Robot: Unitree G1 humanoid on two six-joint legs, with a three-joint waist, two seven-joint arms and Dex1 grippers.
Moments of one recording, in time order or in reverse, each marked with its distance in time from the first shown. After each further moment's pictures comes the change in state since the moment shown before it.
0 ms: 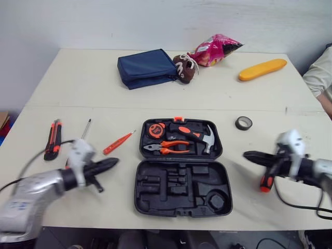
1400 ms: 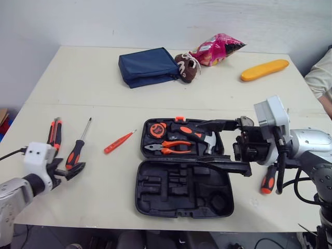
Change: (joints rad) left arm 0.002 0.001 0.088 0.082 0.099 0.189 0.356; right arm -0.419 0.075 0.257 -0.406 0.431 0.194 -0.114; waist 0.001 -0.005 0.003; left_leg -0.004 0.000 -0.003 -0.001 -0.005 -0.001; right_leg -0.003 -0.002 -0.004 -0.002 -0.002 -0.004
